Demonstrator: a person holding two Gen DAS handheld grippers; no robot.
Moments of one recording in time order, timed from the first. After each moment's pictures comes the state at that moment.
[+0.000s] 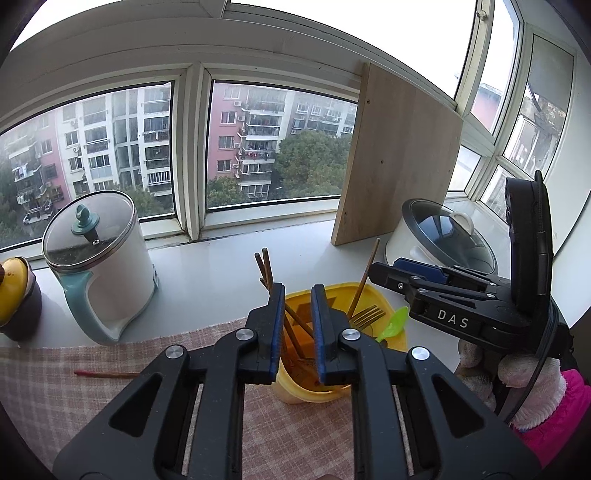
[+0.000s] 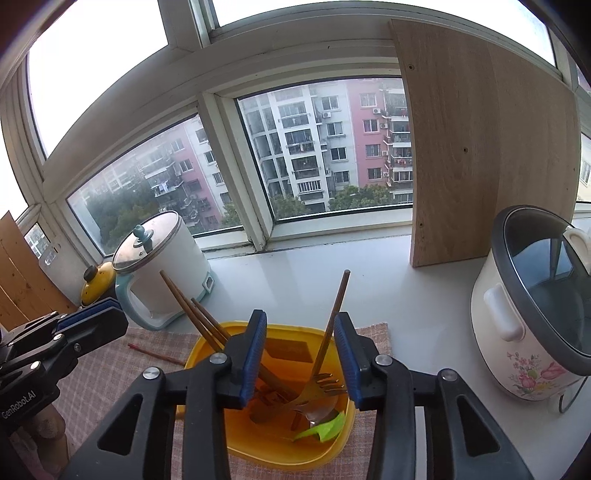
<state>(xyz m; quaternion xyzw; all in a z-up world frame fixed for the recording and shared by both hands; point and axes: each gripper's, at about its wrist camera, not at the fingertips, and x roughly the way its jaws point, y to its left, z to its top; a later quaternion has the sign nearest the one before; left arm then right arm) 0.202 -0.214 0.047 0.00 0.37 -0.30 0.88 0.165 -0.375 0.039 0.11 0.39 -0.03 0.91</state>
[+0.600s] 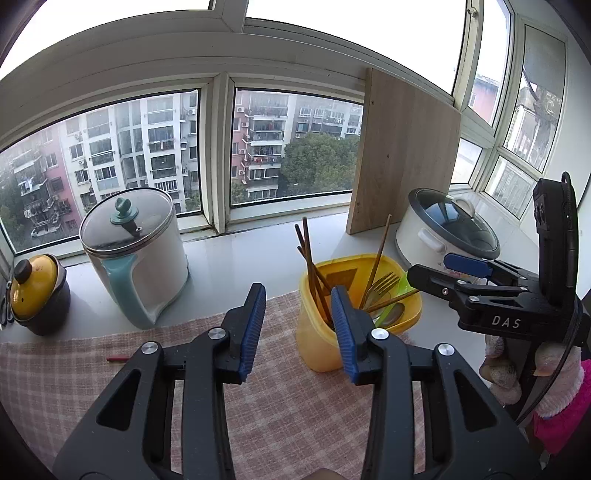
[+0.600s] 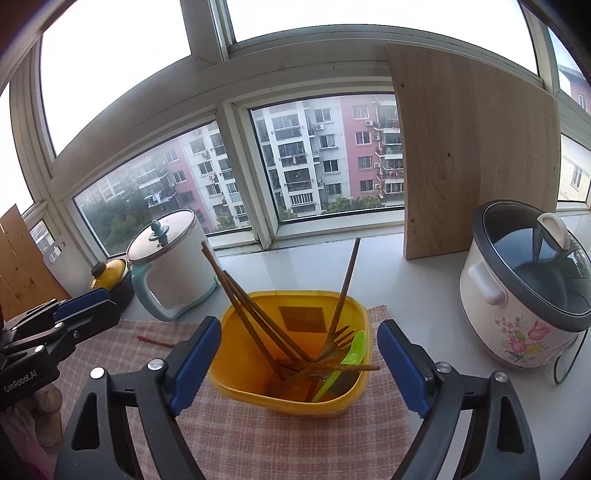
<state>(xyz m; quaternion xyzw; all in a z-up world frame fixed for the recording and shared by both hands) 0.169 -0.165 0.049 0.03 0.35 -0.28 0.89 0.114 -0.344 0.050 0.11 0.37 -0.04 0.92</state>
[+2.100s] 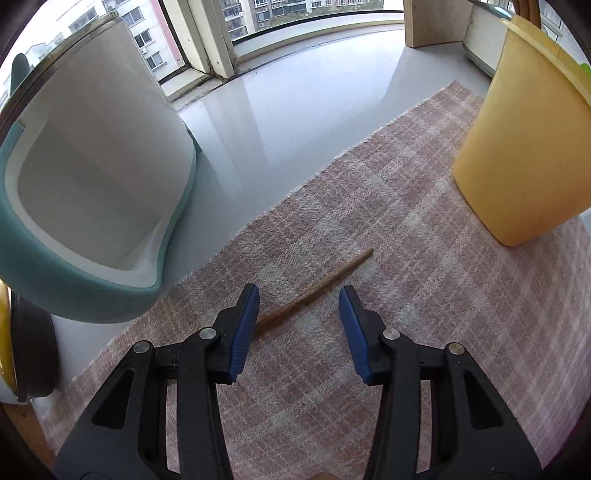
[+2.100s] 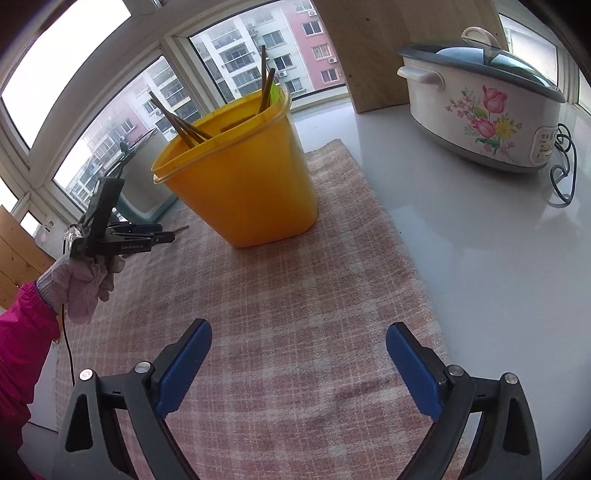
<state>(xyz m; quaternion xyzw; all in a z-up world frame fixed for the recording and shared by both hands) 0.298 -0.157 -0.157 0.25 0.52 -0.29 0.77 -0.013 -0.351 -0.068 0.22 0.47 -0.07 0.85</state>
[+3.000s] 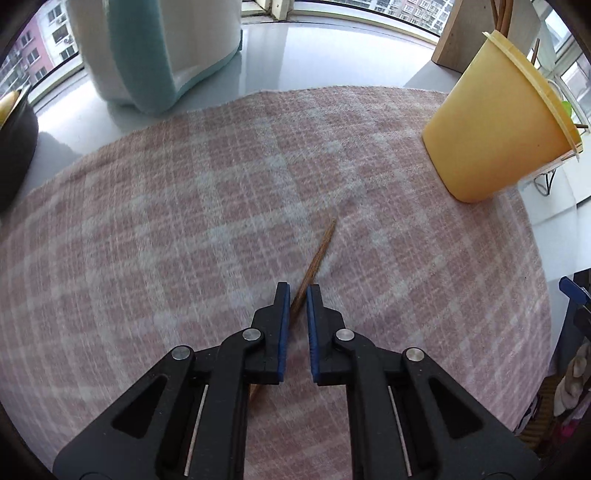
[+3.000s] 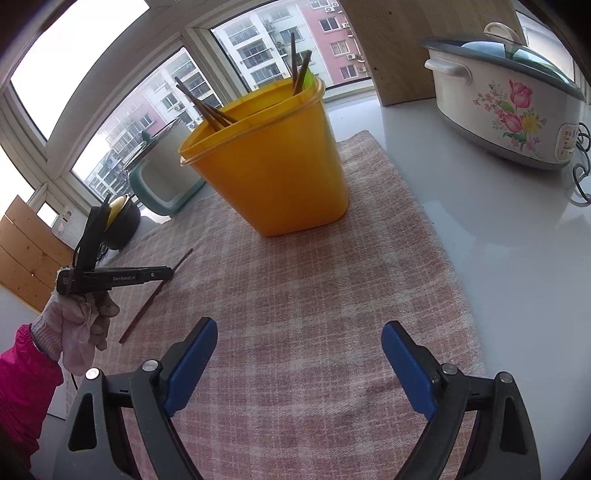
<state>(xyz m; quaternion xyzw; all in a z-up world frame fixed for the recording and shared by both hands) 0.235 -0.096 -0.161 0.07 0.61 -0.24 0.75 -0.009 -0.332 -0.074 0.22 0.47 -0.03 0.86</state>
